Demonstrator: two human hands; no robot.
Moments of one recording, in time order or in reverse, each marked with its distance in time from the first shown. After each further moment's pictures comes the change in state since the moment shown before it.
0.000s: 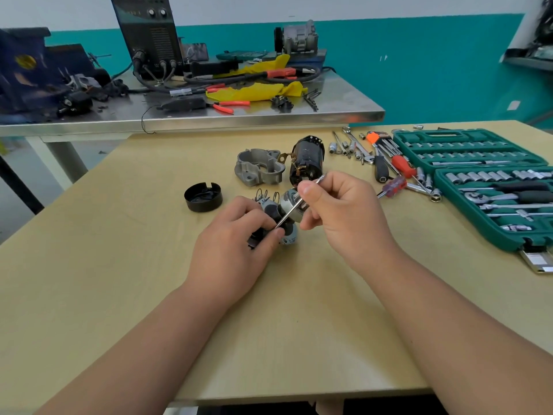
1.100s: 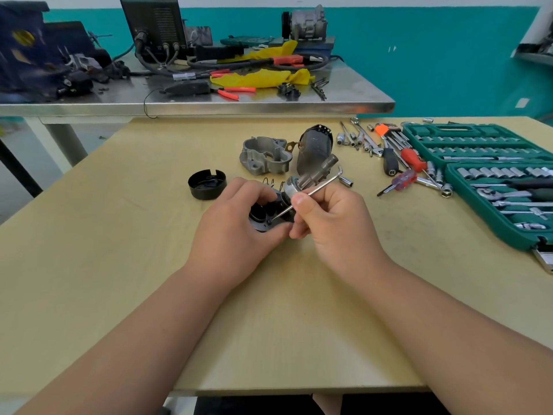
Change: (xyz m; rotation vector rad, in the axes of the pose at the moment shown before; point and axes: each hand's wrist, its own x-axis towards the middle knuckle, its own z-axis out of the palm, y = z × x) left_hand 0.007 -0.001 -0.006 -0.060 -0.018 -0.095; right_hand -0.013 0.015 0.023 0.002 -0.038 0.052
